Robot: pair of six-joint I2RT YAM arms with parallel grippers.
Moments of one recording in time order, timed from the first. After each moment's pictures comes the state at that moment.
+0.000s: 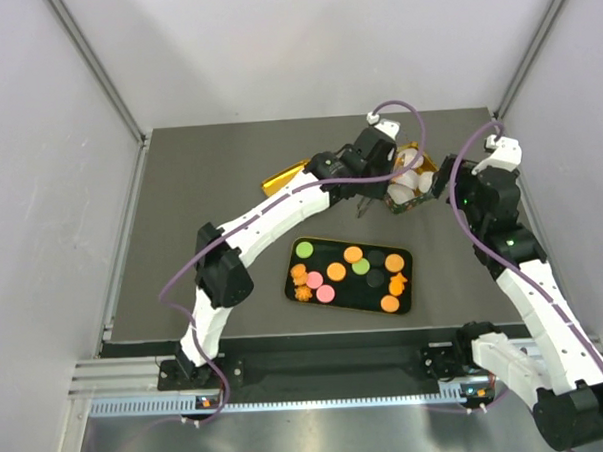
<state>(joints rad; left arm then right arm) -0.93 2.10 2.16 -0.77 -0.20 -0.37 0.18 0.87 0.86 -0.27 0.29 0.30</state>
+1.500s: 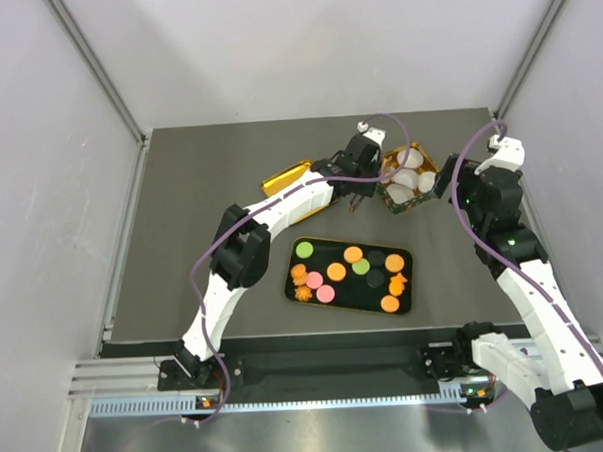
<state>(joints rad) -0.79 2.31 2.07 -0.45 -0.12 -0.28 0.16 0.87 0.86 -0.28 0.29 0.31</state>
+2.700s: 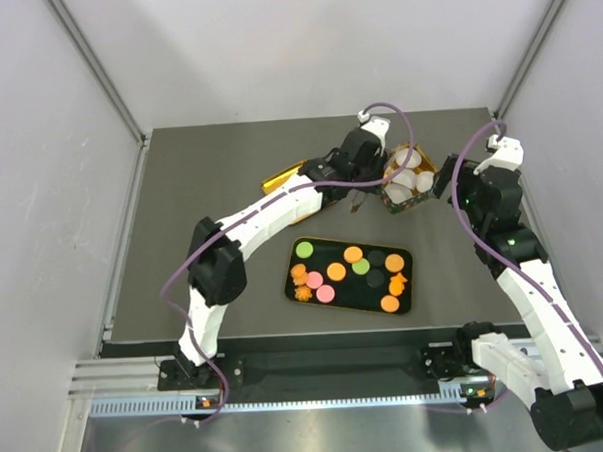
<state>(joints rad) -0.86 2.10 1.98 -0.46 -0.18 -0.29 0.16 0.87 0.86 -0.28 0.26 0.31</state>
